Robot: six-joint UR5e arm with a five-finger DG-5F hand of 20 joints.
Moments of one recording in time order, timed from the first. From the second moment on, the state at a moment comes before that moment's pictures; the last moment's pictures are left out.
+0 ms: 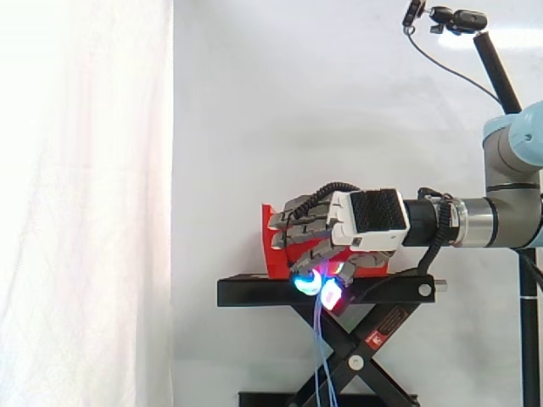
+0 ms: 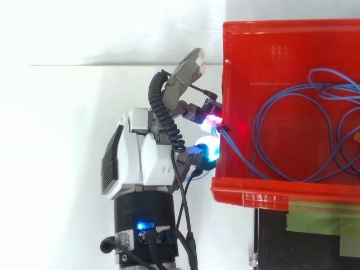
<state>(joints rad) -0.17 -2.20 -1.27 -2.81 -1.84 -2.58</state>
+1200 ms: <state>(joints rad) -0.17 -2.20 -1.27 -2.82 -1.84 -2.58</state>
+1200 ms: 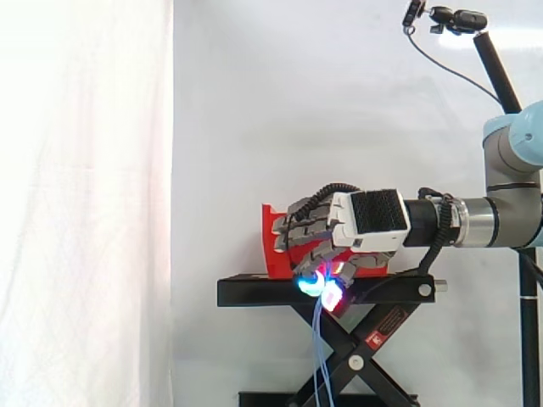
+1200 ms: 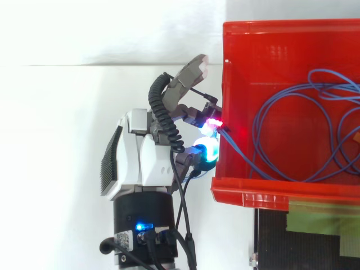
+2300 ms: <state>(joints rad) -0.17 -2.20 -1.27 -2.87 -1.85 -2.58</state>
